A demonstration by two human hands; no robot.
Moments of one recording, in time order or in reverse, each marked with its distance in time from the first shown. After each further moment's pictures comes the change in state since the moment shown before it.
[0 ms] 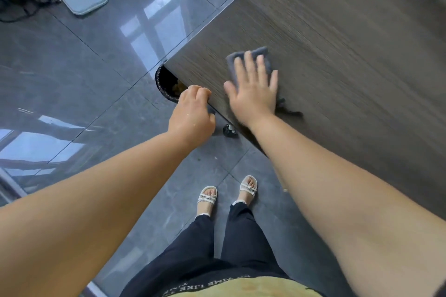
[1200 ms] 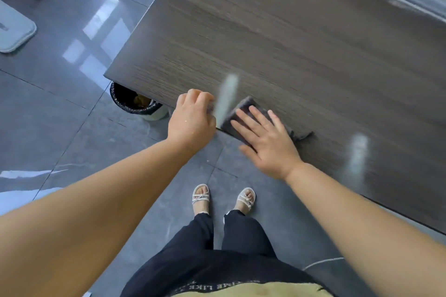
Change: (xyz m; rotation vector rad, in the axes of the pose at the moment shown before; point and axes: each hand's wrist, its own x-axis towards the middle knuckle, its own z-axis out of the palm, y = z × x) left_hand -0.024 0.056 0.034 0.026 -0.068 0.307; right_hand -0.171 0.100 0.012 -0.053 0.095 -0.229
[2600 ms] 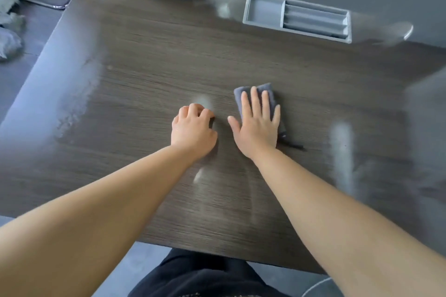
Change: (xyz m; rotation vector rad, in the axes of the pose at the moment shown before) left_hand 0.155 0.222 0.090 0.251 -0.192 0.146; right_hand 0.011 0.236 -0.040 0.062 -0.046 0.854
